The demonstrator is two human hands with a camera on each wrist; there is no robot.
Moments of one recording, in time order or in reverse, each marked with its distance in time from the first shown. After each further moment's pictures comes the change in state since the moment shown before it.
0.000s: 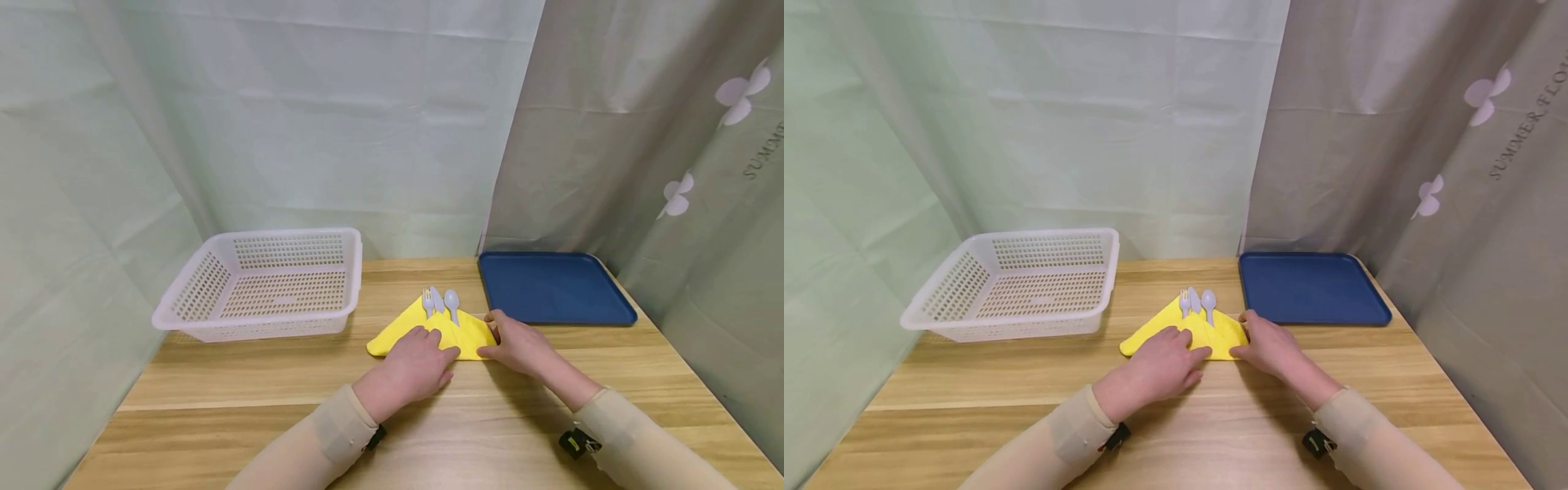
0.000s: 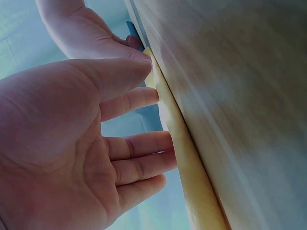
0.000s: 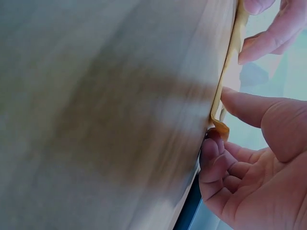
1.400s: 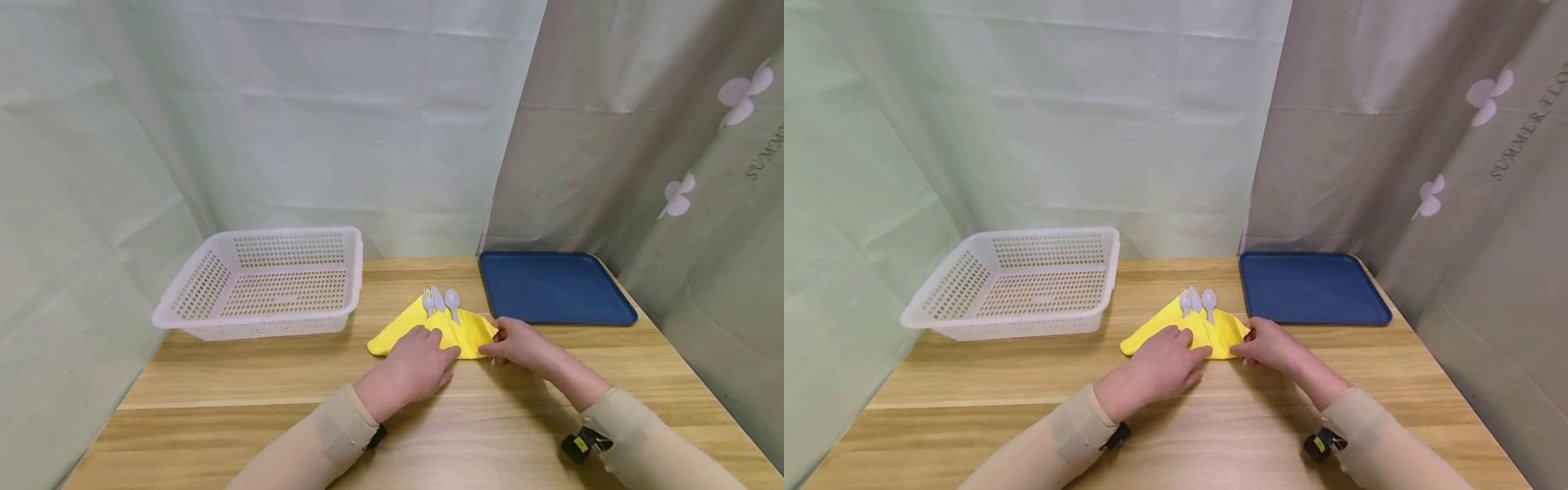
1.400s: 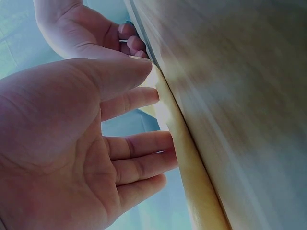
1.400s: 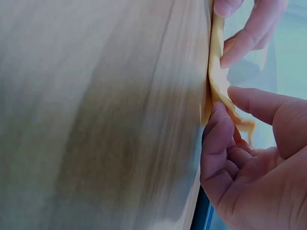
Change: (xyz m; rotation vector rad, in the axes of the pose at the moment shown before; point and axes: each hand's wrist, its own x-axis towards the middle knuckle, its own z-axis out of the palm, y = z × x) left_hand -0.001 0.001 -0.003 0.005 0.001 -0.005; right_hand -0.006 0.004 -0.008 0.466 -0.165 0.146
